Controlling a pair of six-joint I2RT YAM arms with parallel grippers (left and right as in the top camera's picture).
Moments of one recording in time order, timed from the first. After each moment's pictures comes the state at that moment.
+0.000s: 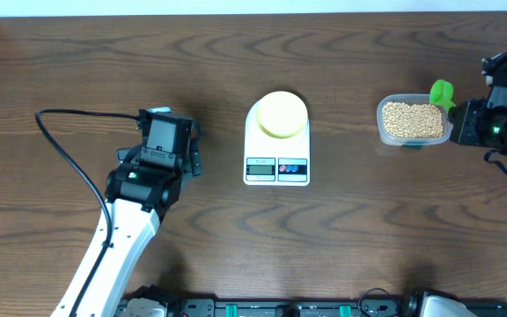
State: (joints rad) left arm -0.26 1.21 0.96 -0.81 -0.42 -0.32; right arm -0.23 1.31 1.48 -1.13 -0.30 -0.03
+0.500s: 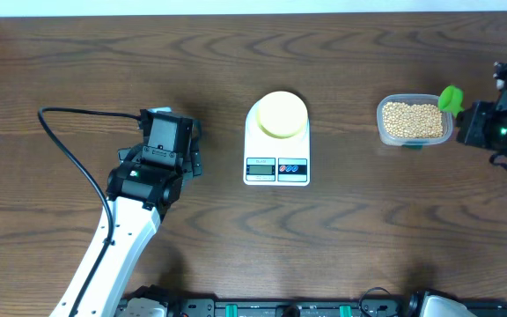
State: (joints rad) left arm -0.26 1.22 0.96 -0.81 -0.42 -0.32; right arm -0.27 1.31 1.48 -1.12 -0.29 0.04
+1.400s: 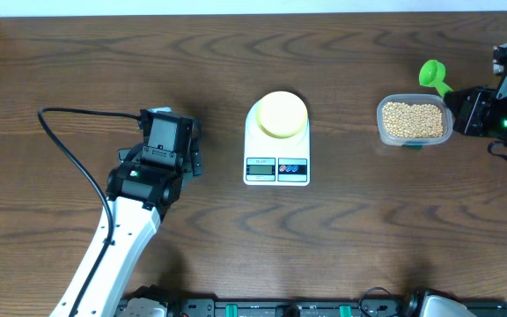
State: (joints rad) left arm -0.26 1.22 0.96 -0.81 -0.42 -0.32; right arm -0.28 1.31 1.48 -1.02 -0.53 0.00
